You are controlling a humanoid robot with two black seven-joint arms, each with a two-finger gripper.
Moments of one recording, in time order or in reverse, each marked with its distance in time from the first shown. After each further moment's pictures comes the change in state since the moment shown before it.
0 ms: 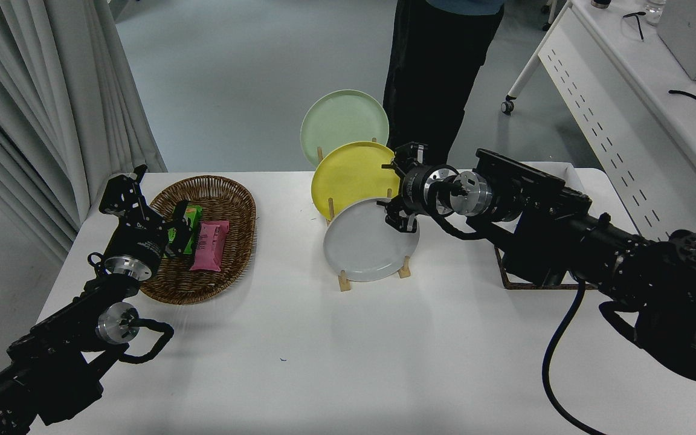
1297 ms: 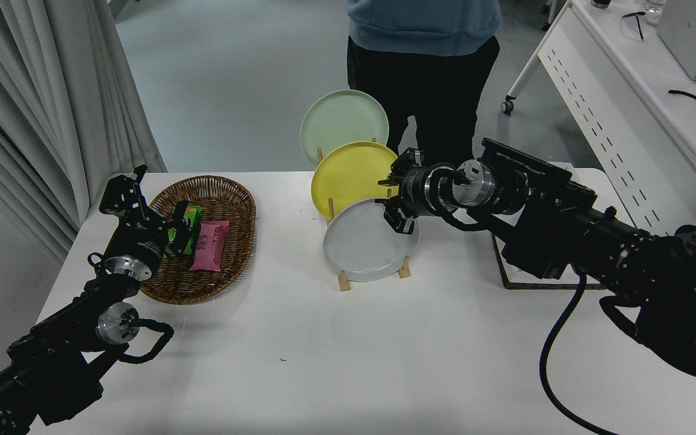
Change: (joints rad) left arm 0.000 0.000 0.000 0.000 0.000 0.000 0.000; right arm 0.013 -0.006 0.021 -0.001 0.037 -0.028 -0.097
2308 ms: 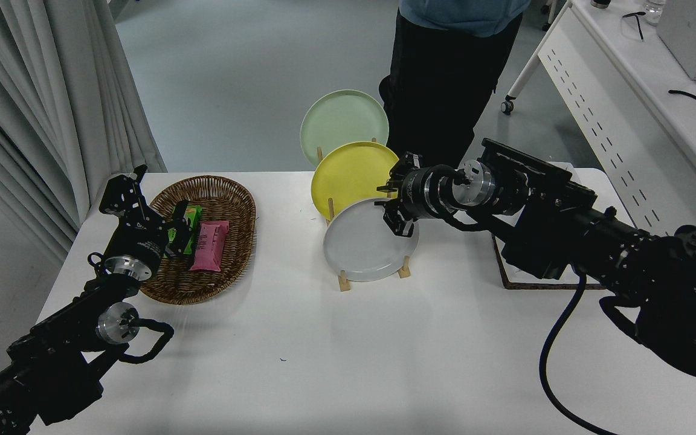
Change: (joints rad) left arm 0.000 0.000 0.000 0.000 0.000 0.000 0.000; right arm 0.003 -0.004 0.000 0.002 0.004 -0.001 -0.025
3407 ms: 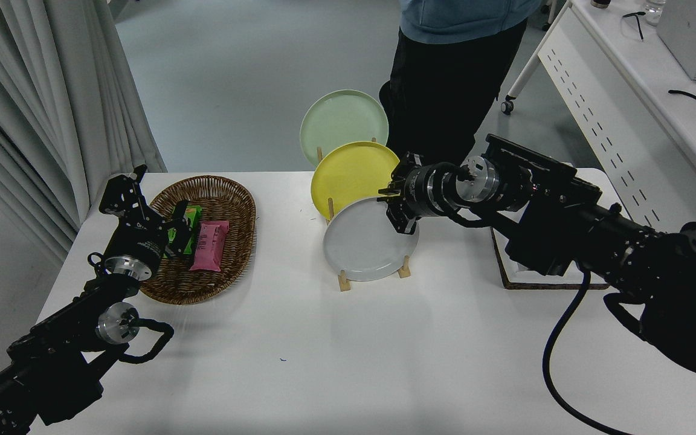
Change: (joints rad) left arm 0.000 0.000 0.000 0.000 0.000 0.000 0.000; right arm 0.005 -0.009 -0.001 0.004 0.000 0.003 -0.028
